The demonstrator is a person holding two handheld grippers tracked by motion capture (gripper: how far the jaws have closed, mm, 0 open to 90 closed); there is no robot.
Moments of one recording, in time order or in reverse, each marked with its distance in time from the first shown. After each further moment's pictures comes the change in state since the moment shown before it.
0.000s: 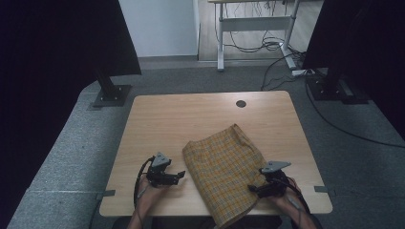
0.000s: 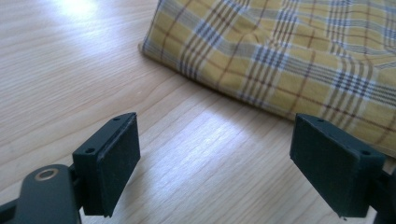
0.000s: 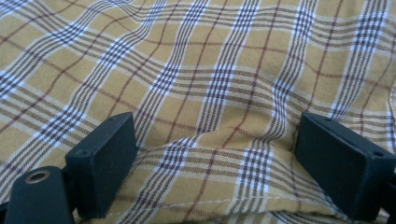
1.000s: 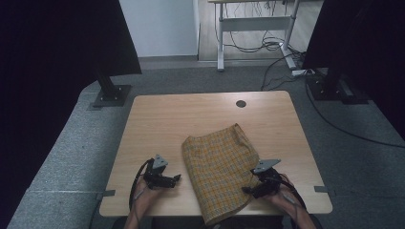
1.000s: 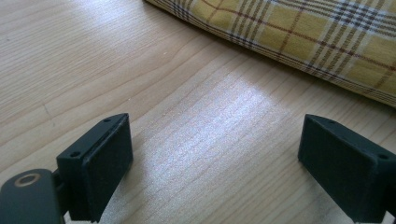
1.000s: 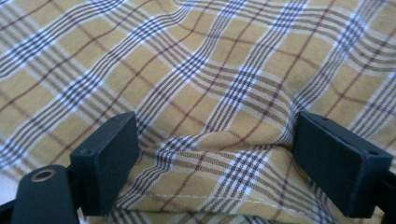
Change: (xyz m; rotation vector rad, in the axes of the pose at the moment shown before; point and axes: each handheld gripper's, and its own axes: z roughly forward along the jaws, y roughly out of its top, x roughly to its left) left arm 0.004 -0.010 -0.001 0.094 0.075 0.052; right arm 0.003 0.016 0.014 0.049 0.121 -0.110
